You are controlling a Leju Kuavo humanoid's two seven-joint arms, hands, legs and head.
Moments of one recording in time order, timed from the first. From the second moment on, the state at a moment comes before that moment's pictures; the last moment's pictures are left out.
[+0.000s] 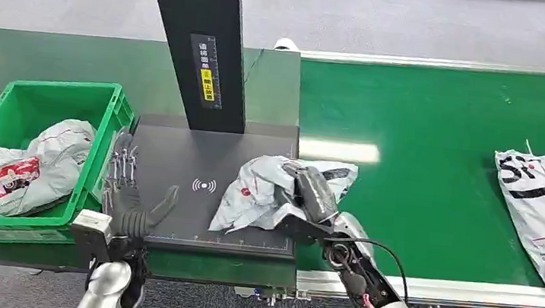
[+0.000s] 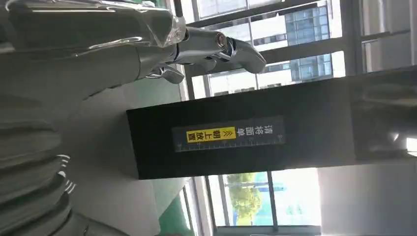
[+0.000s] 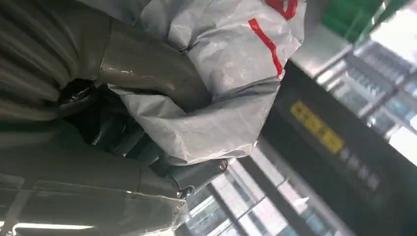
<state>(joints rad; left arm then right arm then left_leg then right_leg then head) -0.20 -0.15 -0.11 -1.18 -0.11 0.21 -0.67 -0.54 0.05 0.58 -0.66 0.48 -0.18 -0.70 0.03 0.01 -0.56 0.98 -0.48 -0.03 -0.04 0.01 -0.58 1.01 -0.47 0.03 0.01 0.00</state>
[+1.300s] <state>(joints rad) -0.30 -0.15 -0.22 -1.00 -0.10 0.16 -0.67 -0.52 0.17 0.95 -0.51 0.41 -0.08 -0.63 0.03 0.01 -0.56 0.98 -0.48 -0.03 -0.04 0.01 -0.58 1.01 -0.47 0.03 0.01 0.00</state>
